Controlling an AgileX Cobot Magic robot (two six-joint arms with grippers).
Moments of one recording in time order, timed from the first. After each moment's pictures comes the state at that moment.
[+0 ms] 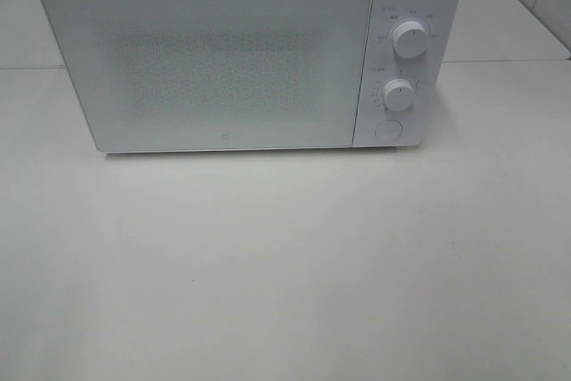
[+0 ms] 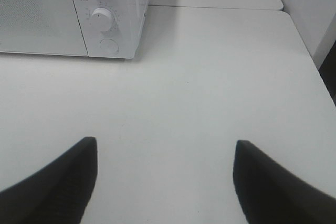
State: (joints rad) left arm 0.06 0.00 -0.52 -0.14 1.07 0.04; right arm 0.18 0.00 -0.49 -0.16 0.98 0.13
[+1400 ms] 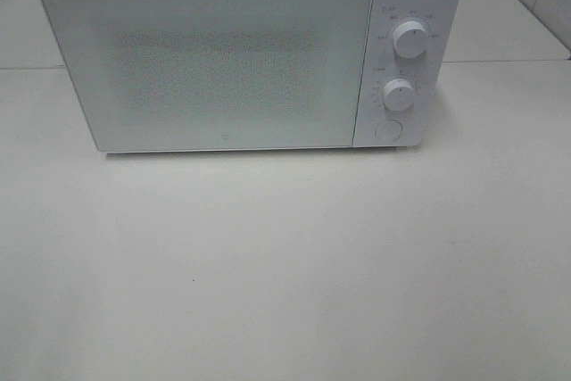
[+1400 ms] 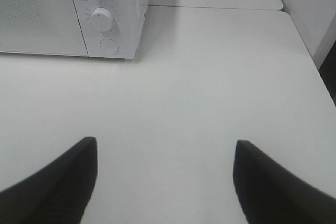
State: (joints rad) left arm 0.06 0.00 -0.52 -0.14 1.07 0.04; right arm 0.18 0.00 -0.49 -0.16 0.98 0.13
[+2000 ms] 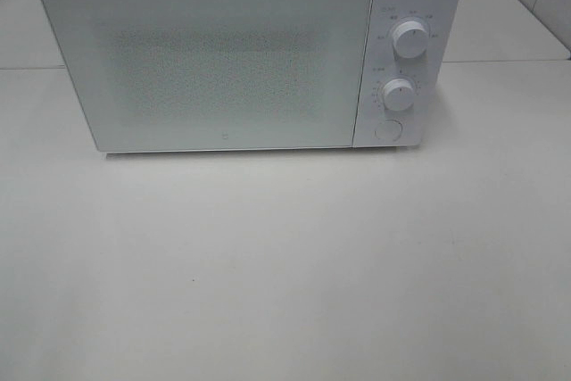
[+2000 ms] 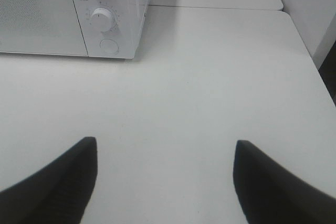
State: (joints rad) left arm 0.06 0.00 -0.52 -0.14 1.07 0.04; right arm 0.18 0.00 -0.49 -0.16 0.98 0.13
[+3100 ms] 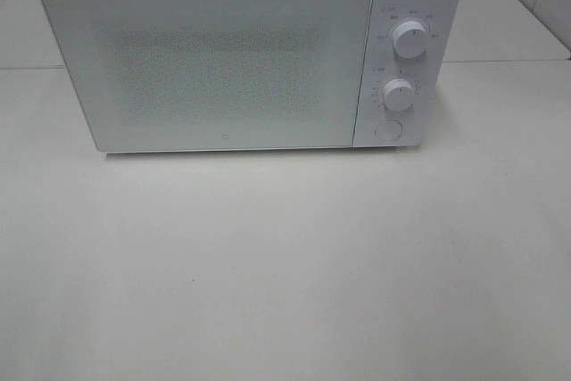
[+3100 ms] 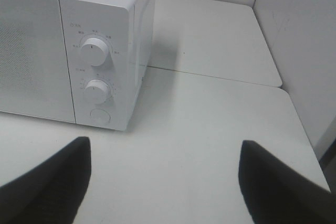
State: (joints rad) left arm 0.06 0.00 -0.52 -0.14 1.07 0.04; right arm 0.18 0.40 -0.46 -0.27 0.41 0.14
